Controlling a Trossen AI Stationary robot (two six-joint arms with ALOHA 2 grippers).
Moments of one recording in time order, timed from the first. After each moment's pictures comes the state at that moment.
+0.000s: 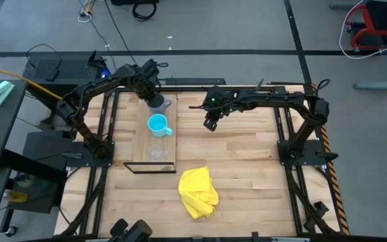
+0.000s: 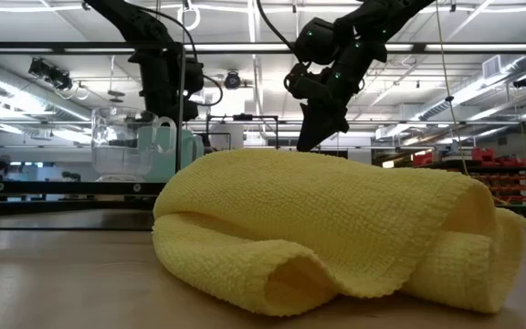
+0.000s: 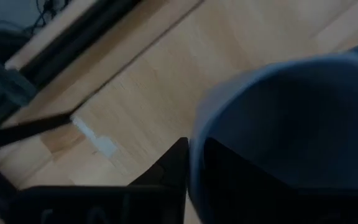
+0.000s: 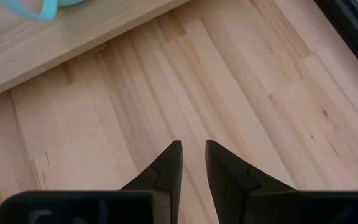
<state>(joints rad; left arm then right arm) 0.81 1.66 1.29 -0.96 -0.03 -0.08 -0.36 1.68 1.24 -0.54 -0.04 0.13</state>
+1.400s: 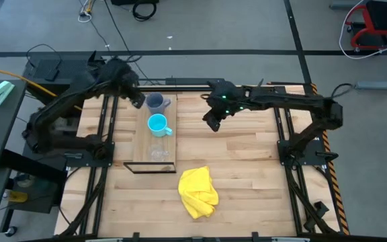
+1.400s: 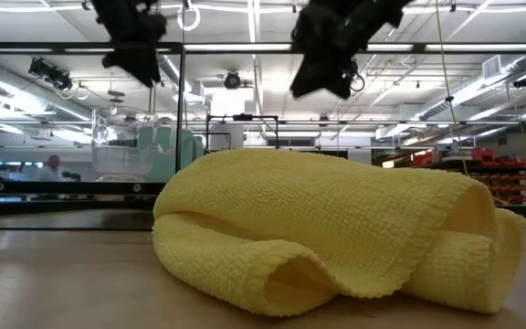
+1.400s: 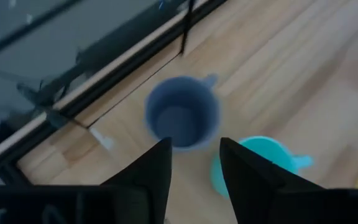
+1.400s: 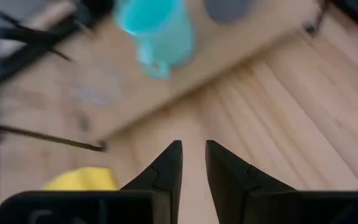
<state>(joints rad) 0.73 1.17 1.29 -1.04 0.00 -0.12 -0.29 1.52 1.28 -0.55 -0.20 0.31</state>
